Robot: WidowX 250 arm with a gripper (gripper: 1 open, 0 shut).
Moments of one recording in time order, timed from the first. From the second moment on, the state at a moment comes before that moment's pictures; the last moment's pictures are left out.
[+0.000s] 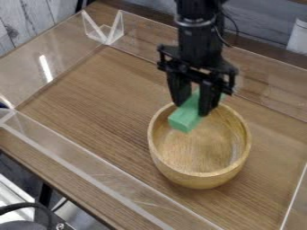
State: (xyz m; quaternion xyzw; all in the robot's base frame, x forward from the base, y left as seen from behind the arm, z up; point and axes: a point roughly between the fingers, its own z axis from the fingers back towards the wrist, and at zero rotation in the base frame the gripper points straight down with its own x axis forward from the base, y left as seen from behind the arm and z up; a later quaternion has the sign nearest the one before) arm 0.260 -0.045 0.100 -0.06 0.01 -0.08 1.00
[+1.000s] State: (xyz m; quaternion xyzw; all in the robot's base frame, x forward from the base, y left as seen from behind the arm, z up) arm 0.247 -0.056 0.057 -0.05 0.03 -0.09 0.99
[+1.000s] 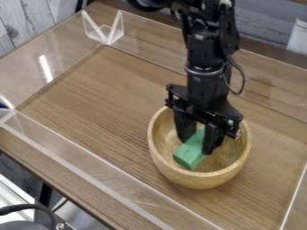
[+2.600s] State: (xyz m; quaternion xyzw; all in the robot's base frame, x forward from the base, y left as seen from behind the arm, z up) arm 0.243 -0.052 0.058 -0.06 0.04 -0.08 0.99
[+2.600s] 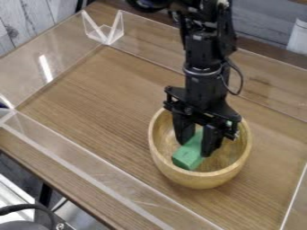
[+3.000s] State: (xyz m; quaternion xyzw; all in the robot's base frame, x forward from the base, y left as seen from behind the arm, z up) arm 0.242 -0.051 0.058 -0.07 0.05 -0.08 0.99
